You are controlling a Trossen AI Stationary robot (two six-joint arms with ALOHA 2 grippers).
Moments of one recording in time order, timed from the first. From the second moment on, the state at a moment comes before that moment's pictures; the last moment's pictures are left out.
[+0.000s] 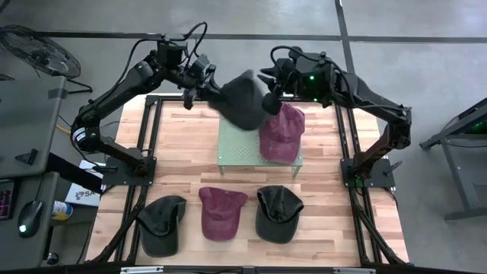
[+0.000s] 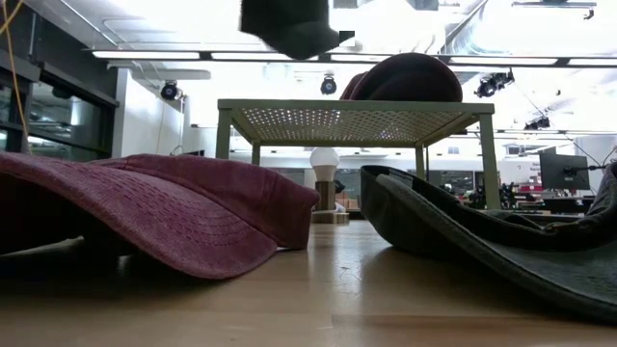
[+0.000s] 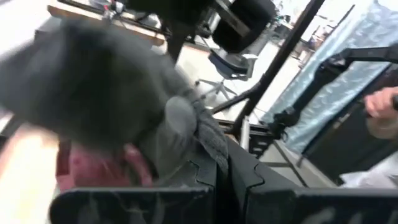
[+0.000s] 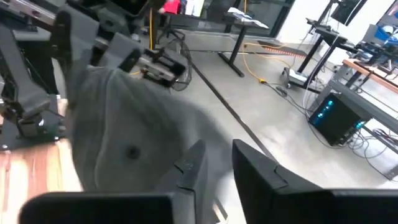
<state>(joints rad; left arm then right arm) 0.65 1.39 1.61 -0.51 0.98 -0.07 -0.22 1.58 1.99 -0.71 0.36 -0.13</state>
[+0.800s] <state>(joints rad) 0.64 1.39 1.57 -0.79 1.33 0.16 -0.22 1.48 1.99 -0.86 0.38 -0.13</state>
